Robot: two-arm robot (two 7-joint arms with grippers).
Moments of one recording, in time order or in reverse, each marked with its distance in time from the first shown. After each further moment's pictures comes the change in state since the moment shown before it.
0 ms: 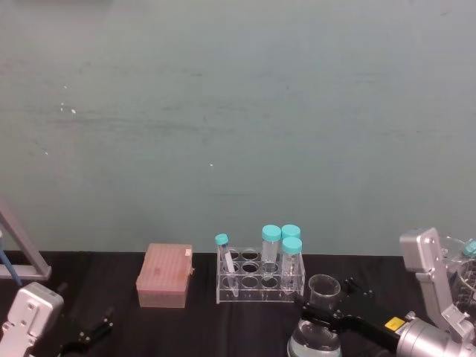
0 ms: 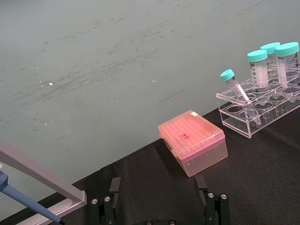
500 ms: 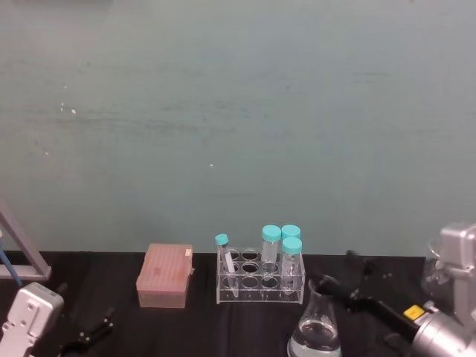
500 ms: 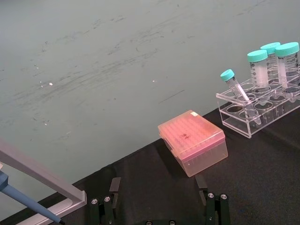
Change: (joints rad) left arm 0.000 0.000 0.000 0.000 0.000 0.000 0.000; right arm -0.060 -0.009 0.072 -0.051 0.060 -0.119 -0.012
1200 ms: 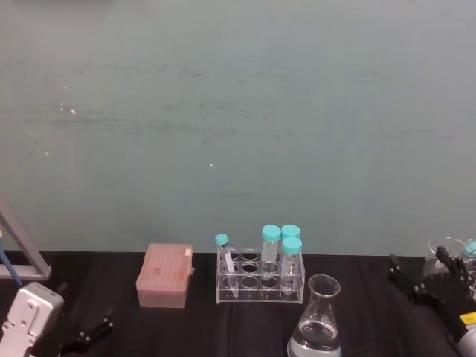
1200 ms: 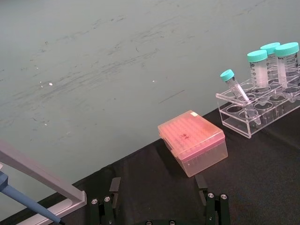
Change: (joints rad) left arm 0.000 0.000 0.000 0.000 0.000 0.000 0.000; right arm -0.098 -0.063 0.146 0.018 -0.235 -0.150 -0.337
